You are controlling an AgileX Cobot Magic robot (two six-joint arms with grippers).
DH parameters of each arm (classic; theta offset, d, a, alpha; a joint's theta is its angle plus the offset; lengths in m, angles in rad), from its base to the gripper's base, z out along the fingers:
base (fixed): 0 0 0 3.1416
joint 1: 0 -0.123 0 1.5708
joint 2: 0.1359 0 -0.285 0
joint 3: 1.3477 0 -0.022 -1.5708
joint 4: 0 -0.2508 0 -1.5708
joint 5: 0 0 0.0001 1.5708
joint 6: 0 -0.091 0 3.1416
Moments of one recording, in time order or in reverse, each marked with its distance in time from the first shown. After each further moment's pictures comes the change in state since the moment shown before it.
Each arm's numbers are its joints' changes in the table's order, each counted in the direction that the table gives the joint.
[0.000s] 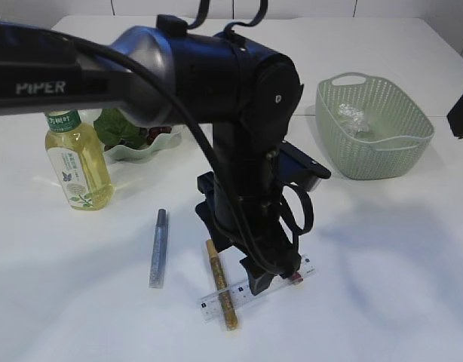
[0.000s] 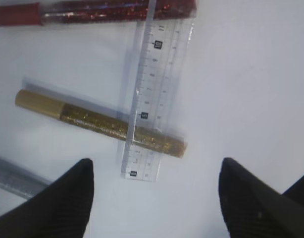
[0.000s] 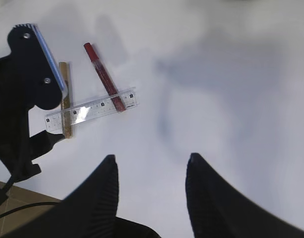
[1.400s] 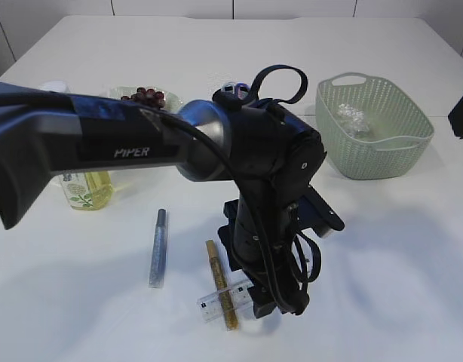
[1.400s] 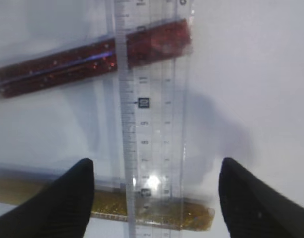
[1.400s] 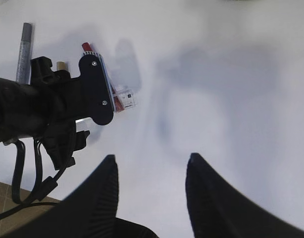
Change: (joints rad) left arm 0.030 0.166 -0.049 -0.074 0.075 -0.133; right arm 0.000 0.000 0.000 0.005 0.000 0.004
